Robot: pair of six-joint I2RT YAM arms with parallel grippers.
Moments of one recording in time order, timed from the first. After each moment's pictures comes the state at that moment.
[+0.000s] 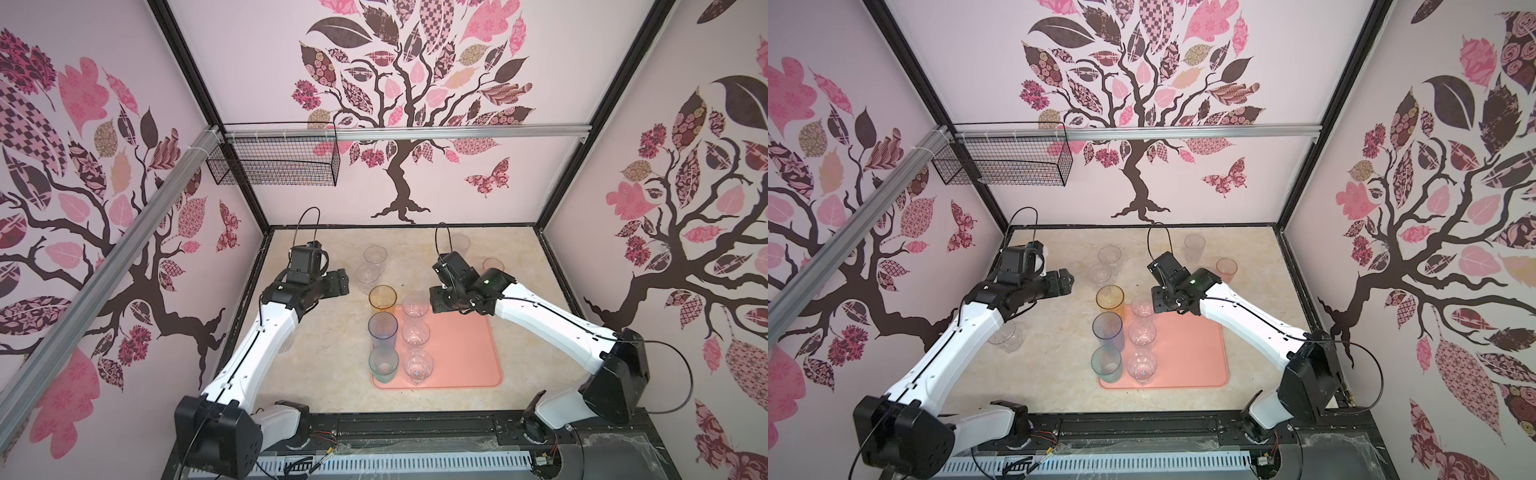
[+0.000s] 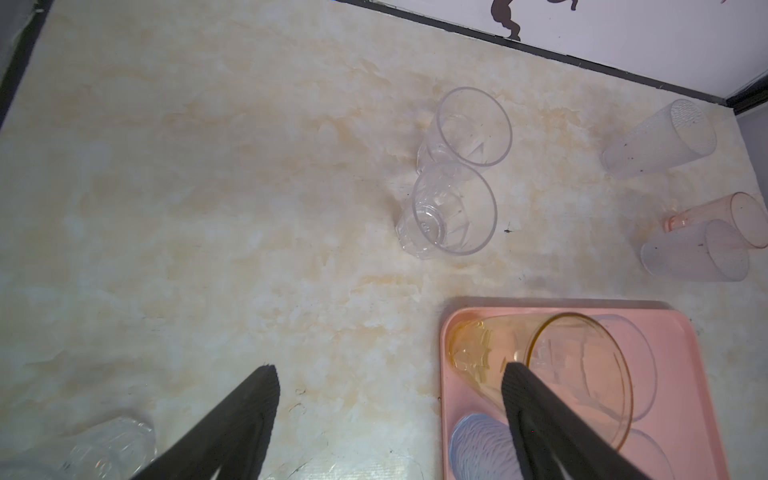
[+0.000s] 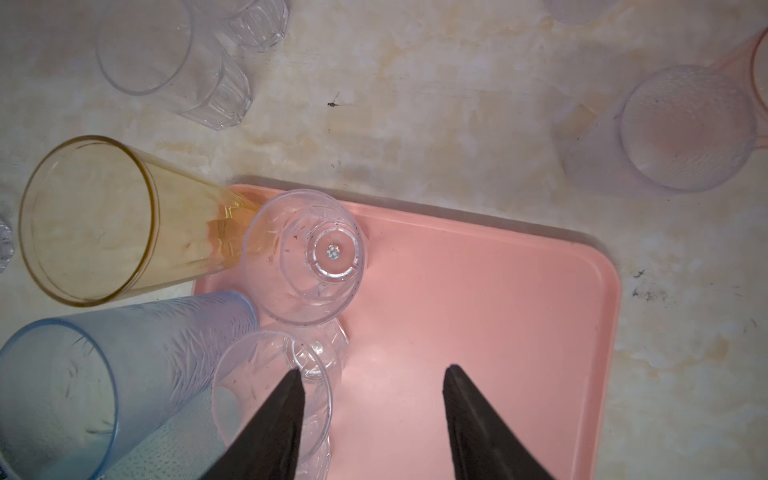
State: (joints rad) left arm -0.21 1.27 1.12 -0.66 0.06 -0.32; right arm 0.72 1.51 1.31 -0.83 0.15 0.52
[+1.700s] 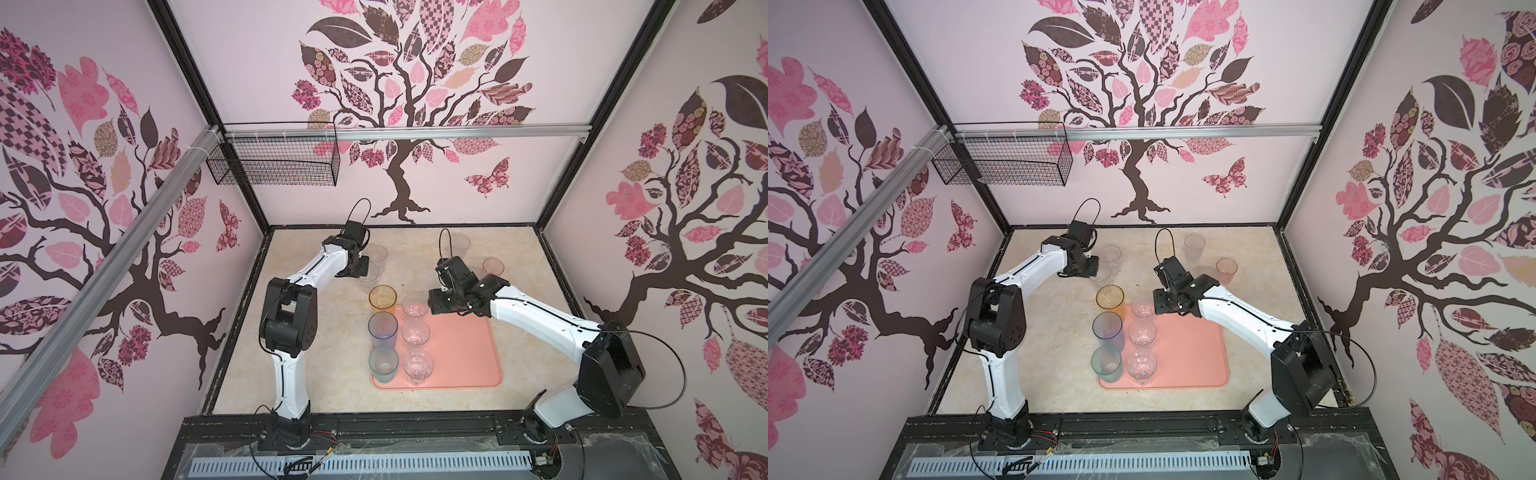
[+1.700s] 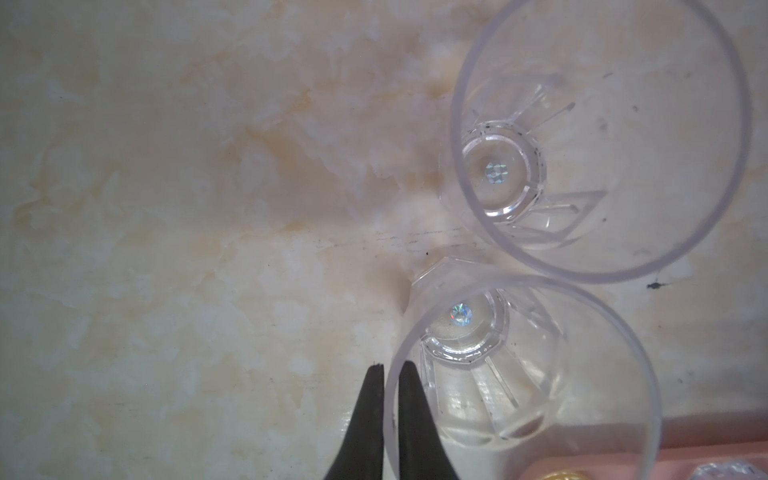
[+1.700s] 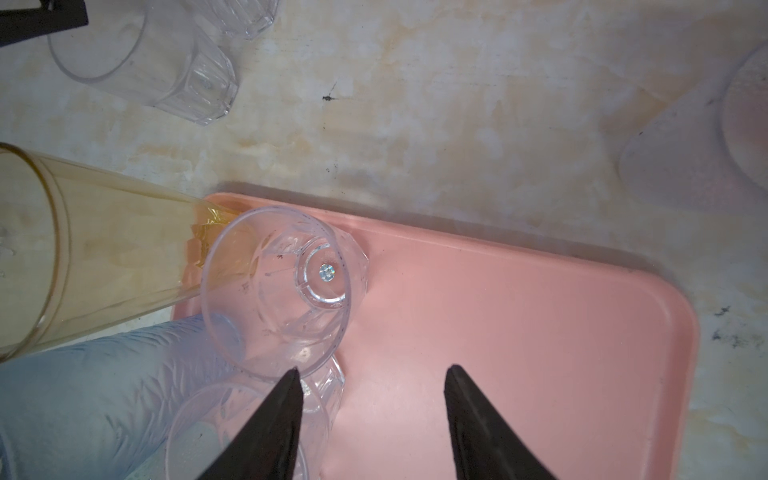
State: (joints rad) left arm -0.30 2.01 1.65 -0.79 -0.11 -0.14; right arm 0.65 1.52 1.17 -0.64 0.06 0.49
